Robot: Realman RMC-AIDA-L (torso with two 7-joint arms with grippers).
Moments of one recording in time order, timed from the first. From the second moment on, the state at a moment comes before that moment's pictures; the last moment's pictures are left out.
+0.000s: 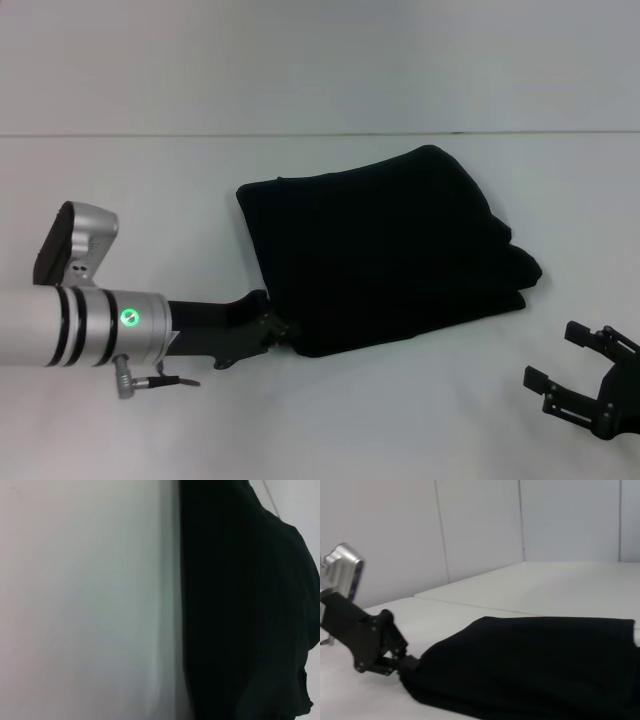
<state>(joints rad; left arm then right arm) -0.64 -2.15 0.78 0.53 2.20 1.20 -2.69 0.24 2.08 -0.62 -0.39 -1.74 -1.42 0.83</state>
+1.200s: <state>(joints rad) -0.58 -2.07 0.50 0.60 2.36 1.30 -2.57 0.28 2.09 -0.52 -0.38 -1.74 -1.41 0.83</state>
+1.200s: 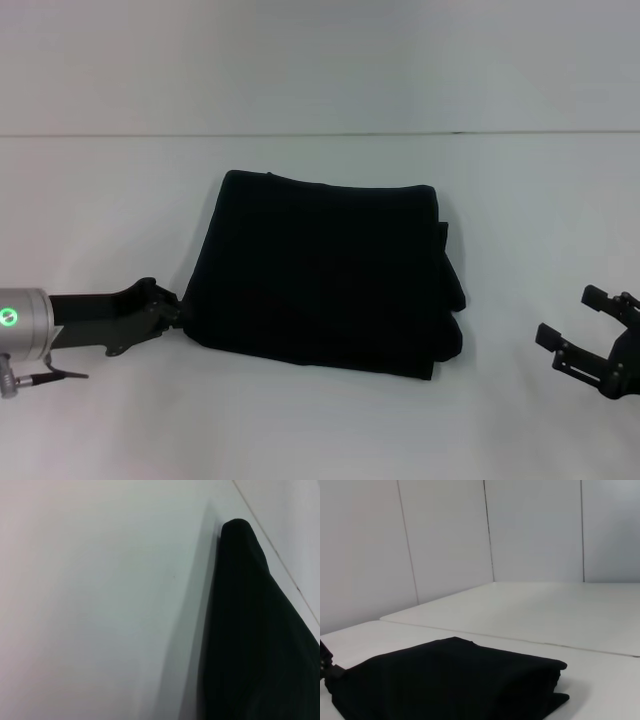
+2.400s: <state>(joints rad) -0.45 -2.11 0.29 0.72 2.14 1.65 -1.66 0.43 2.09 -0.52 -0.33 -1.72 -1.39 0.80</state>
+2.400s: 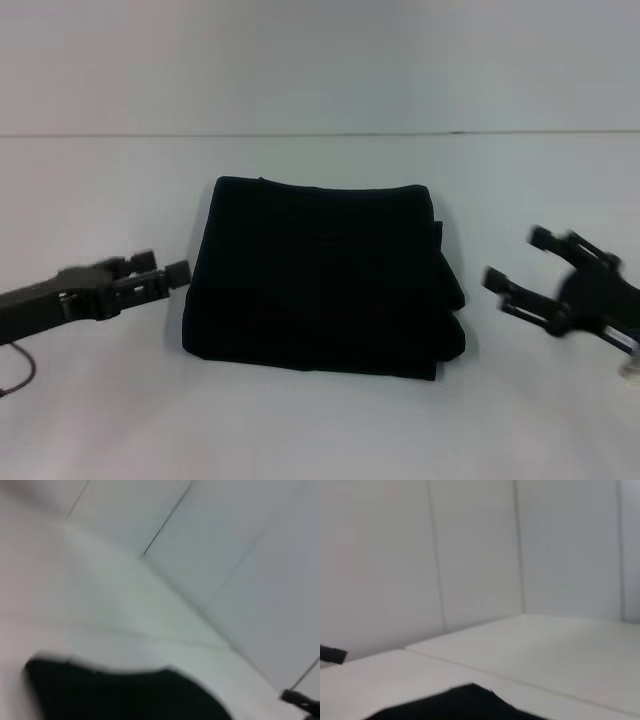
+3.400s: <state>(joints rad) -0.41 -2.17 0.30 0.53 2.05 1.69 -1.06 0.73 2.10 -0.55 -0.08 -1.72 -0.84 0.77</state>
